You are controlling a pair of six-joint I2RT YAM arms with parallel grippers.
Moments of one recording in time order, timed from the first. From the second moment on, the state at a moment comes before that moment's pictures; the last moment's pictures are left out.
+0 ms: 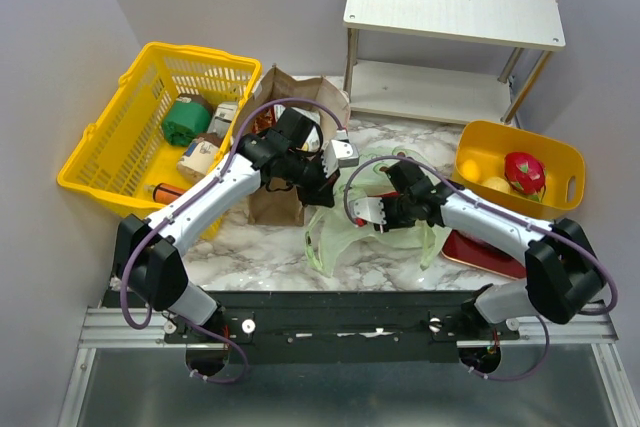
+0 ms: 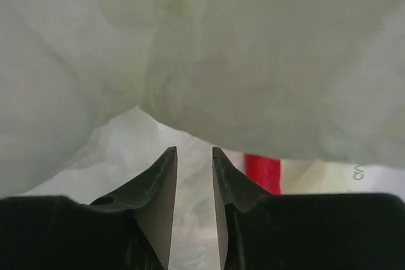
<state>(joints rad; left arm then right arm) -0.63 1.51 1.35 -0.81 0.68 0.44 0.62 1.40 0.84 -0.53 -0.19 -1.12</state>
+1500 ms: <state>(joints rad) -0.49 1.63 1.57 -1.23 0.80 0.90 0.54 1.77 1.13 -0.53 -0.19 -1.30</state>
